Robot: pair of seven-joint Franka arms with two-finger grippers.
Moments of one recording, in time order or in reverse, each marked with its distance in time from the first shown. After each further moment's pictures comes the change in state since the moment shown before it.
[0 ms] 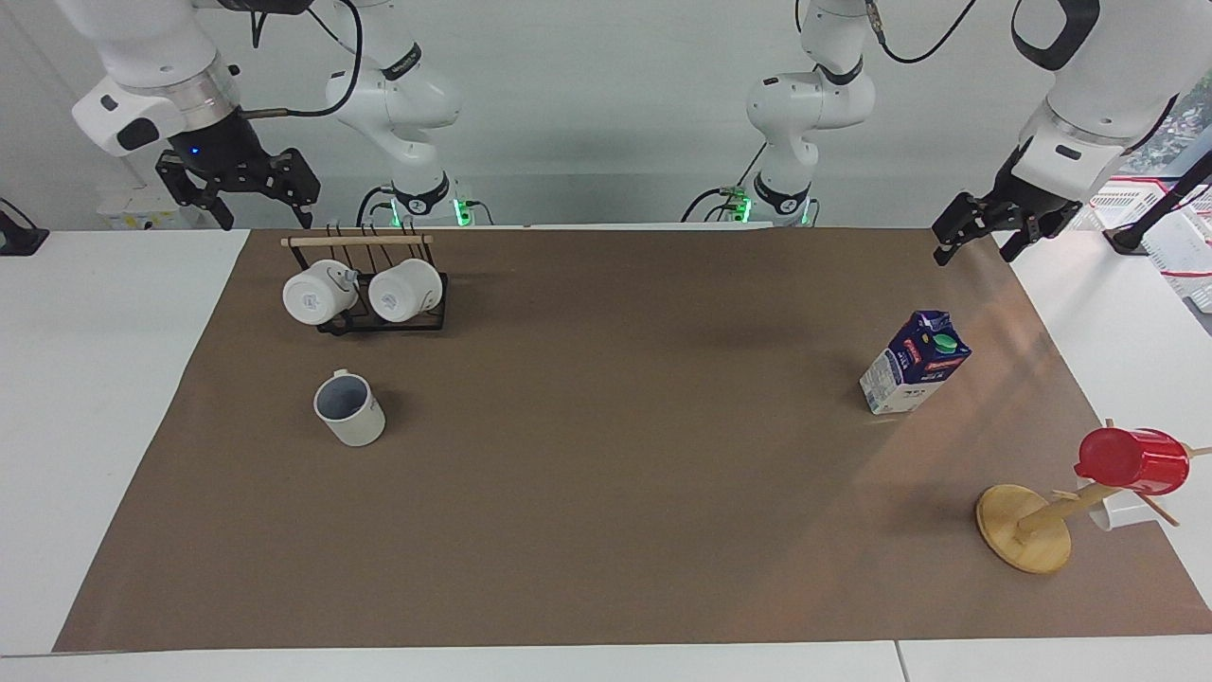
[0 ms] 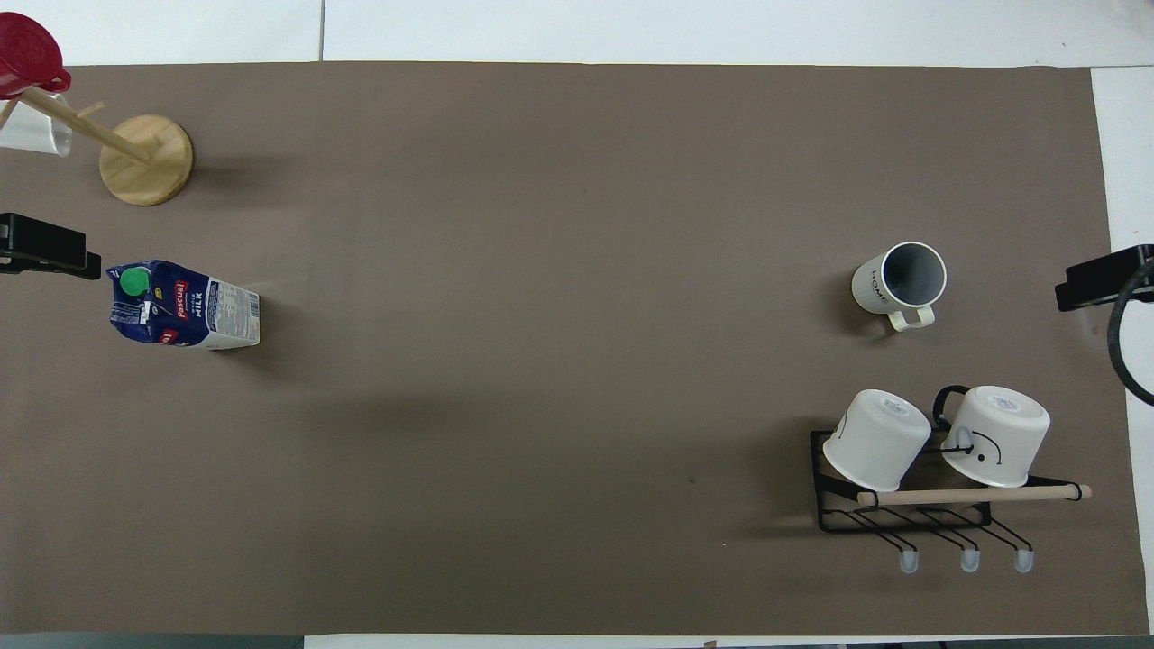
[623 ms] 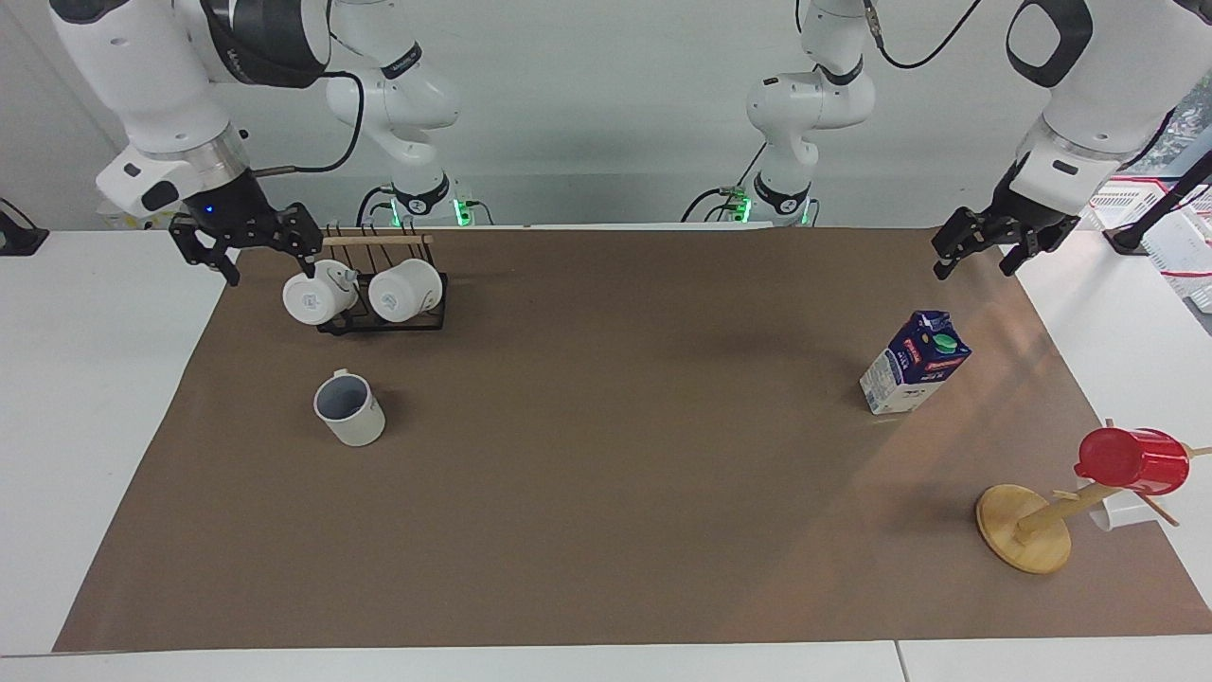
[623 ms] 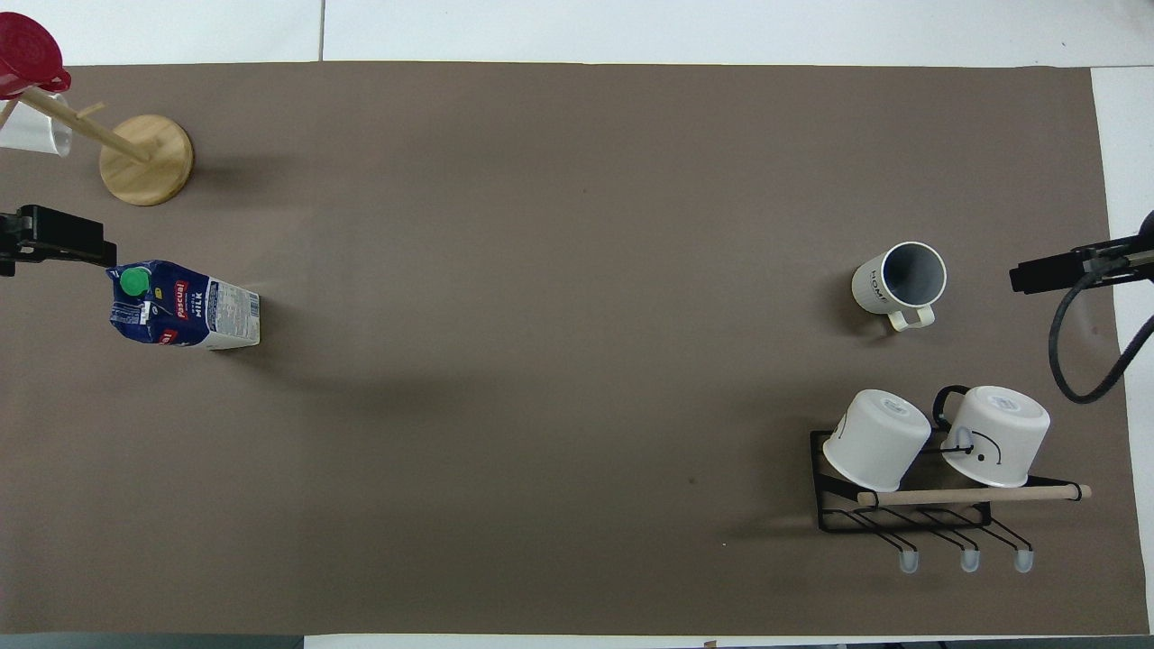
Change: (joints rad) left arm 0.001 0.013 0.001 -0.061 0.000 0.103 0.000; right arm -0.053 -0.034 -0.010 -0.297 0.056 0.389 -0.217
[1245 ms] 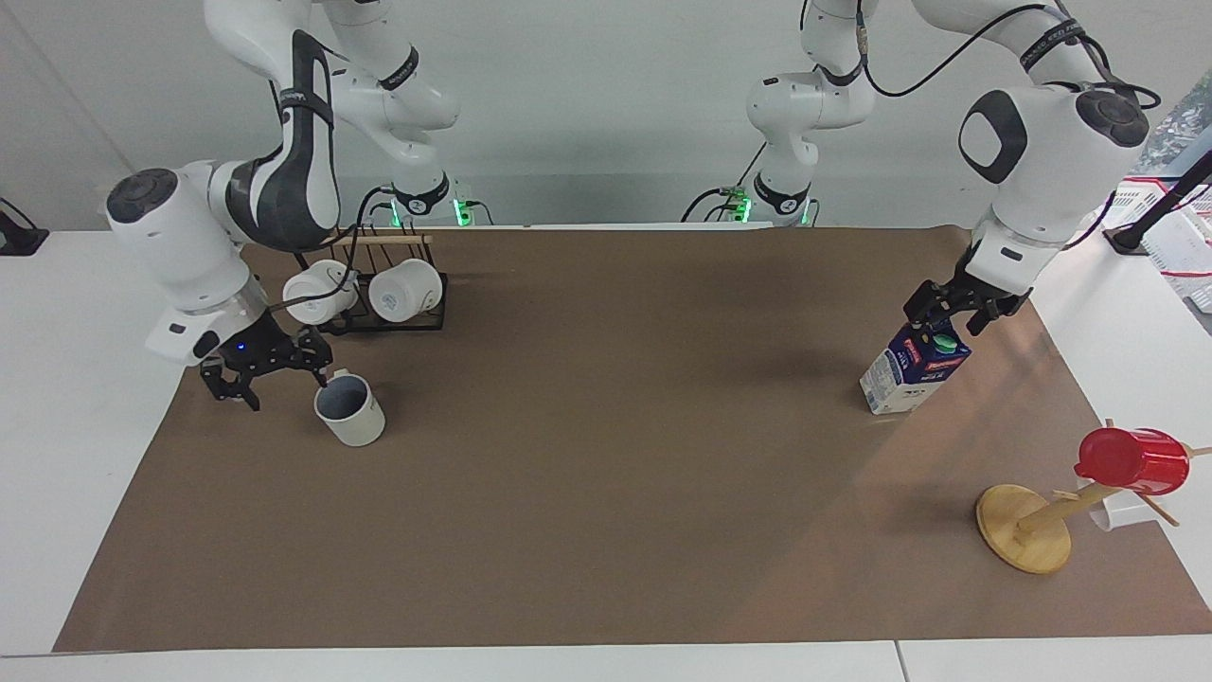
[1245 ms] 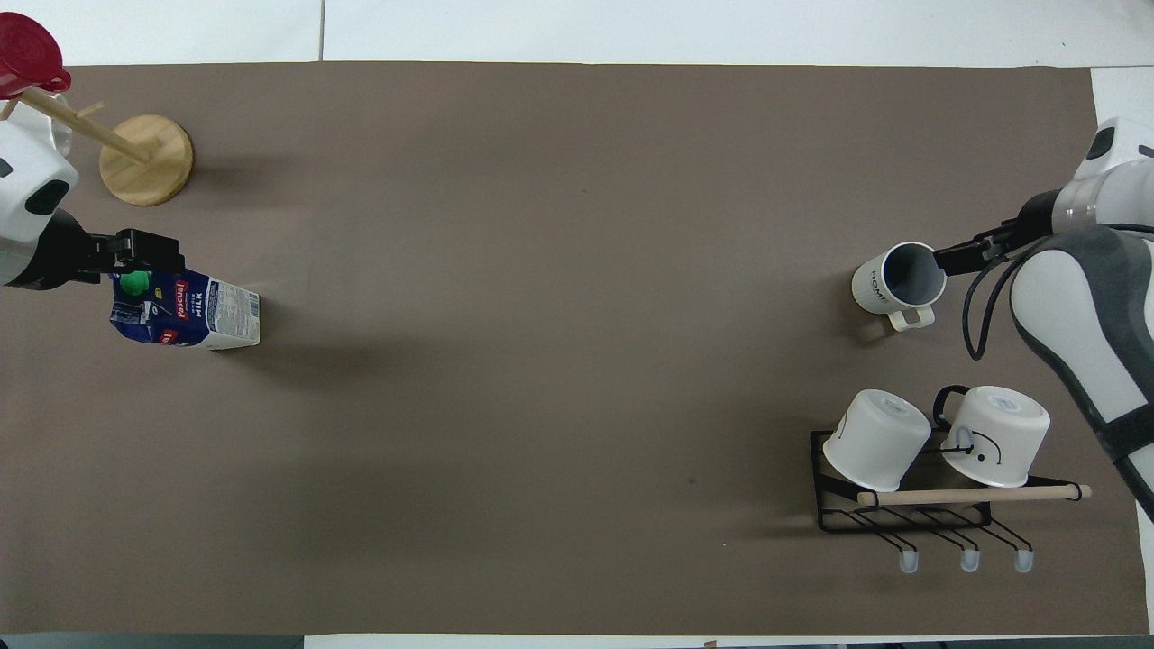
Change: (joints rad) left arm 0.008 0.017 0.004 -0.264 0.000 0.311 0.000; right arm -0.034 0.251 -0.002 -0.132 0.051 0.423 -0.302
